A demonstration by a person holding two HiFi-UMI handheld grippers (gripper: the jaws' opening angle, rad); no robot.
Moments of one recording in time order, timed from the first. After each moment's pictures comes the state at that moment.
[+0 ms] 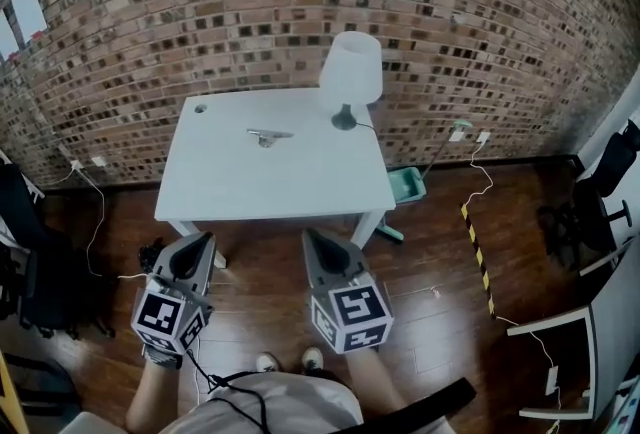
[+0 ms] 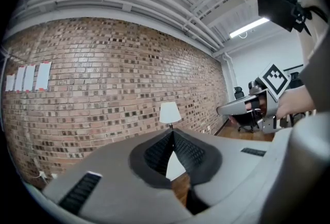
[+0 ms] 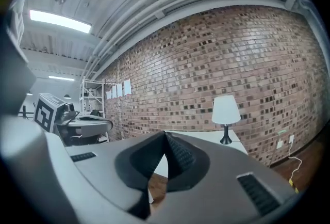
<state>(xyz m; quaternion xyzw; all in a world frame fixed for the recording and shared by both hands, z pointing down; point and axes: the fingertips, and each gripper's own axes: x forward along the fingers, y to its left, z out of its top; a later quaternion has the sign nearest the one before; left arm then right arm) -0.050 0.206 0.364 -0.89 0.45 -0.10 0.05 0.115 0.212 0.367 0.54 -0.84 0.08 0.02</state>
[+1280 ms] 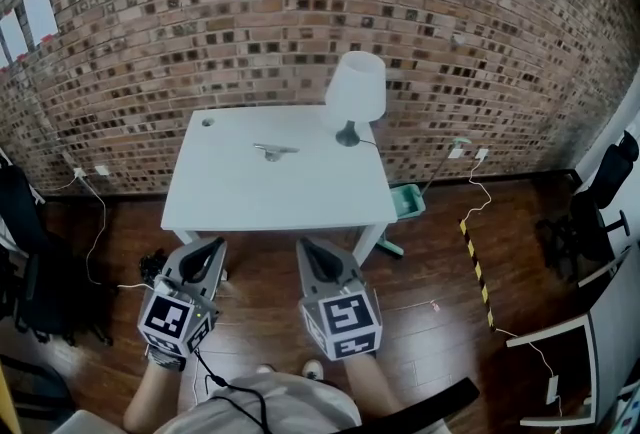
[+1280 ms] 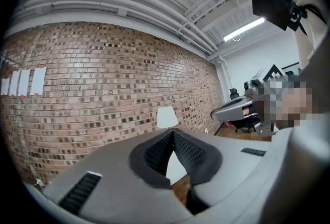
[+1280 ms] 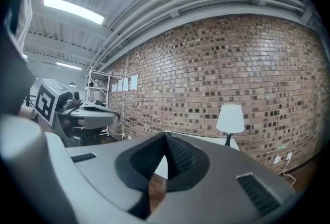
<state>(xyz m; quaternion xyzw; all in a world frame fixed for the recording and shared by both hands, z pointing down) -0.052 0.212 0.344 -0.90 0.43 -0.09 0.07 0.082 0.218 0.351 0.53 -0.85 0.02 0.06</state>
